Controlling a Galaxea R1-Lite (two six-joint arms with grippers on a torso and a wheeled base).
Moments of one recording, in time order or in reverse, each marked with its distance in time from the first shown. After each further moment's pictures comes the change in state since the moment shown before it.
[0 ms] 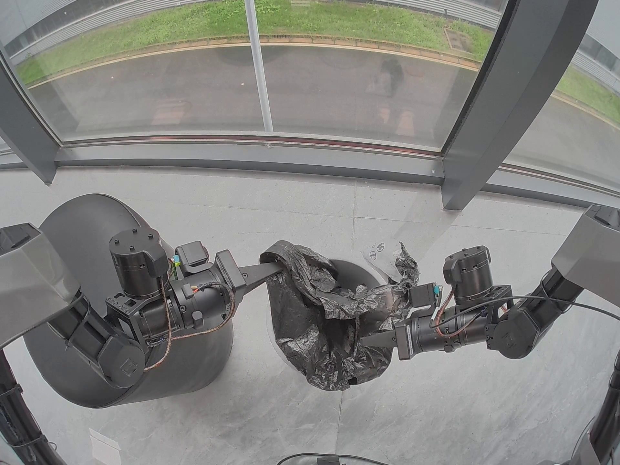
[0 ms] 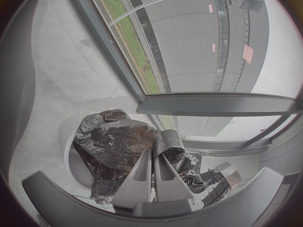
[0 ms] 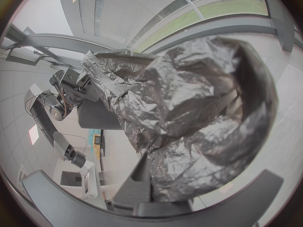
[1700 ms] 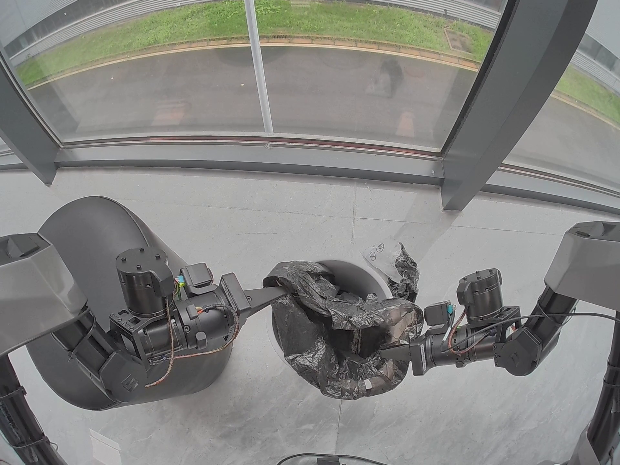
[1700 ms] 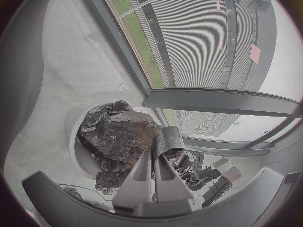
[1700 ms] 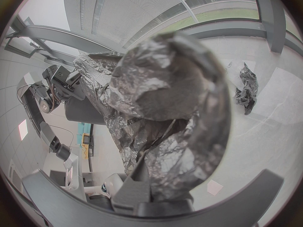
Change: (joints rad) left arm -0.004 0.032 0.085 -0.003 0.021 -0.001; right arm -0.054 0.061 0.152 -0.190 -0.057 -0.084
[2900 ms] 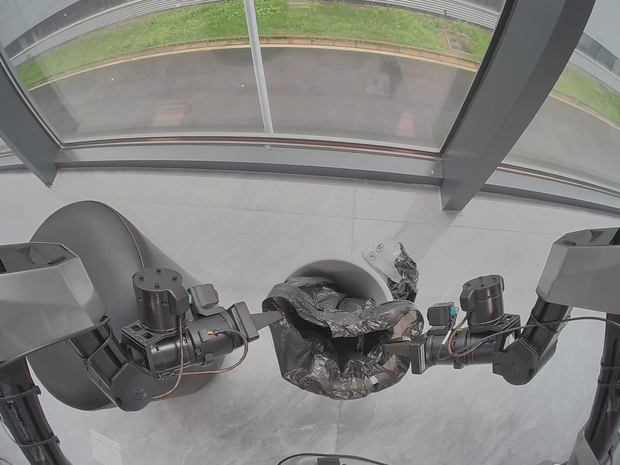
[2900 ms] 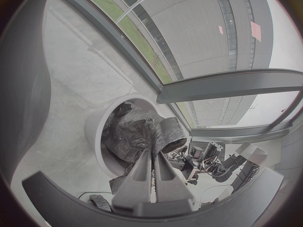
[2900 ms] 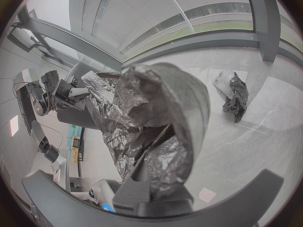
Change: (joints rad) left arm 0.003 0.092 0.037 0.020 0.096 0.228; right arm -0.008 0.050 0.054 -0.183 -0.086 -0.008
